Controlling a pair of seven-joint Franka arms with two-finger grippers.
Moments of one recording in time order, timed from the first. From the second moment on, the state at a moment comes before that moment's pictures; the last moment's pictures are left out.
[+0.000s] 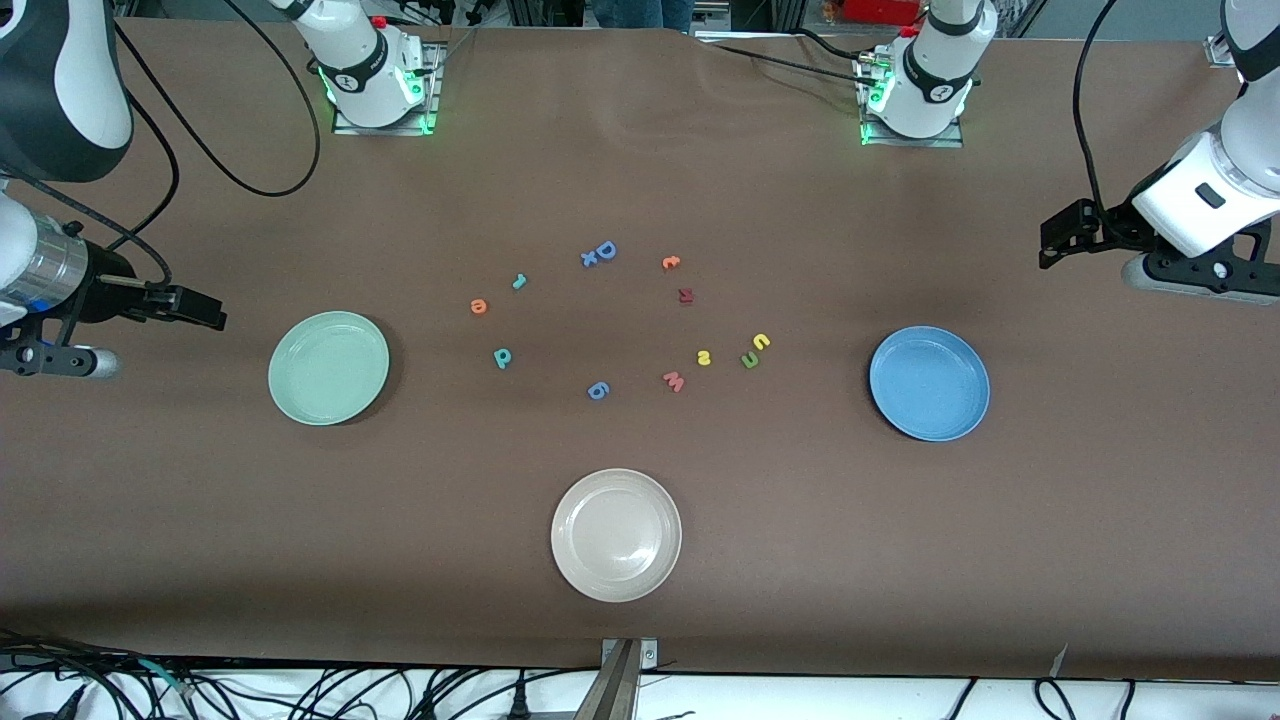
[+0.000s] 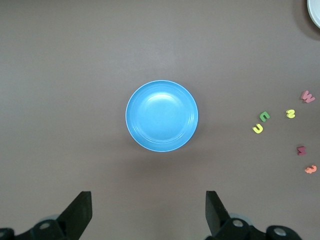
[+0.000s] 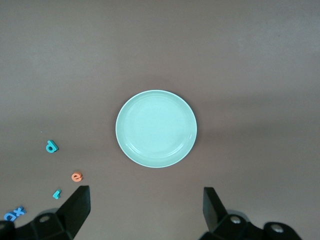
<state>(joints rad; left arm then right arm) 0.04 0.01 -0.09 -1.67 0.00 1.62 0.07 -0.05 0.23 0.07 -1.53 -0.02 1.65 0.12</state>
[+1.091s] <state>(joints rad) 0.04 0.01 -0.09 -1.67 0.00 1.60 0.06 -0.05 0.23 0.07 -1.53 -0.02 1.65 0.12</state>
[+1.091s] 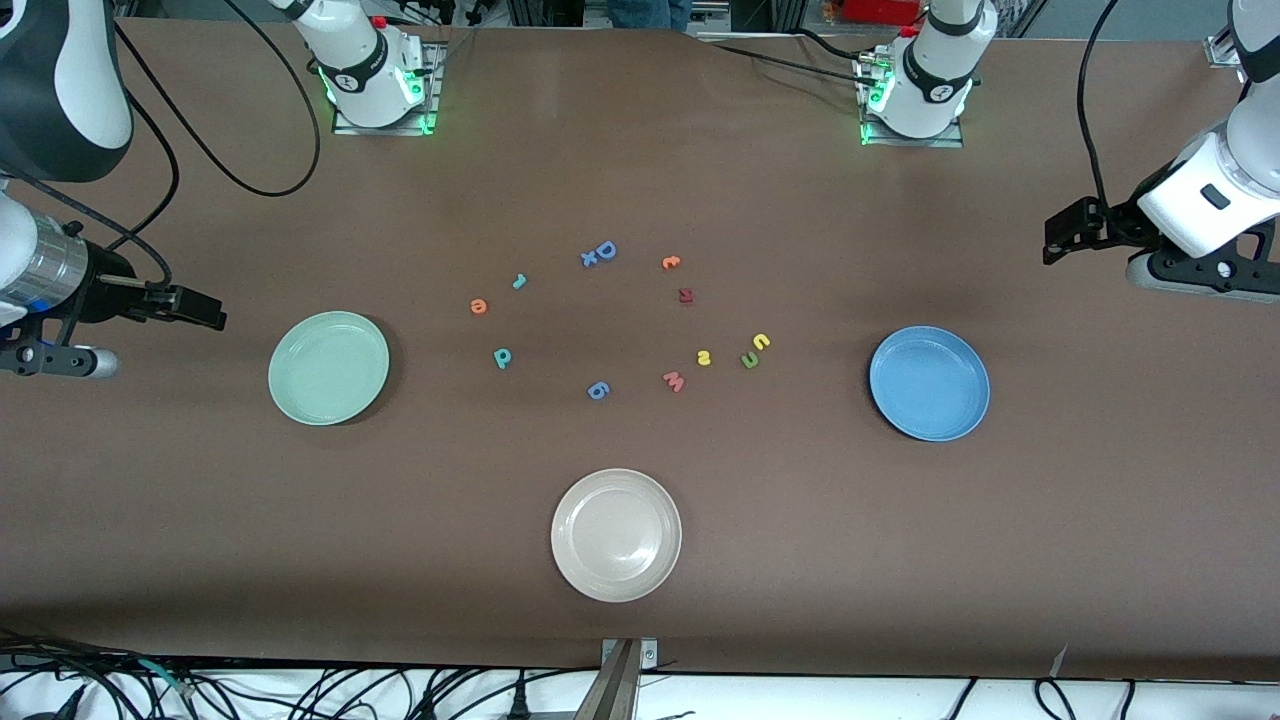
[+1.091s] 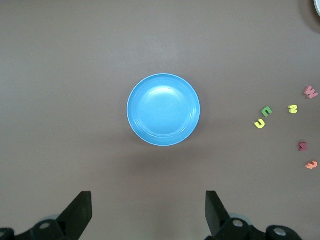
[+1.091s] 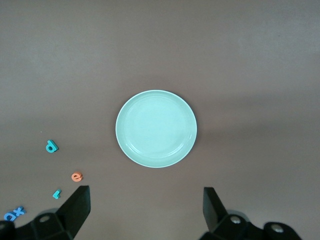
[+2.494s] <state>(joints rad) 0.03 0.02 -0.11 -1.55 0.00 1.45 0.06 -0.05 0.08 0.07 -1.78 -0.02 1.81 0.10</state>
